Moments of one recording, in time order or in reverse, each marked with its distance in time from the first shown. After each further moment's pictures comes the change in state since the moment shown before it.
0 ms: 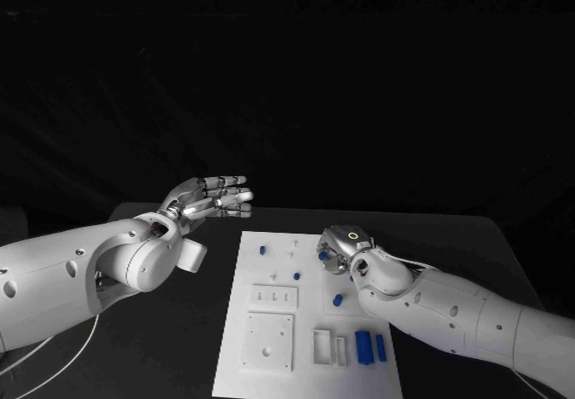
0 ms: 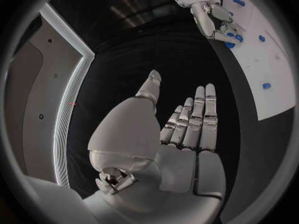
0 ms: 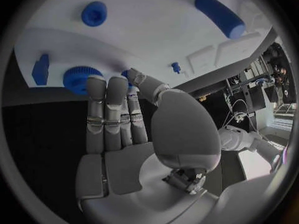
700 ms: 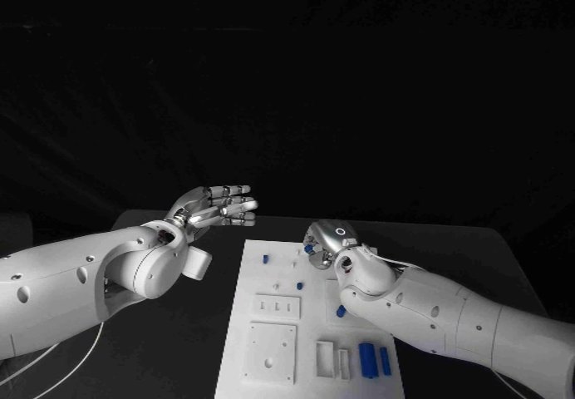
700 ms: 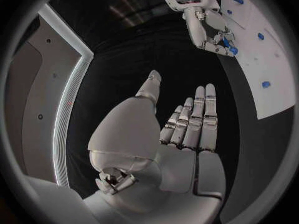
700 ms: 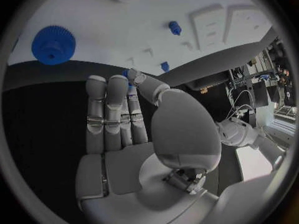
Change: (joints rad) left arm 0.000 0.019 0.000 -0.018 0.001 -0.002 -0.006; left_hand 0.000 0.000 0.002 0.002 0.000 0.000 0.000 0.000 0.000 0.000 0.000 0.000 0.000 0.000 0.000 0.000 0.000 0.000 0.000 0.000 0.000 0.000; right arm 0.036 0.093 0.013 -0.040 -0.021 -0.052 -0.062; right_hand 0.000 -0.001 0.010 0.010 -0.004 0.003 -0.003 0.001 0.006 0.007 0.000 -0.001 0.001 0.003 -0.002 -0.004 0.003 -0.009 0.019 -0.003 -0.070 0.094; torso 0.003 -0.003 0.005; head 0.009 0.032
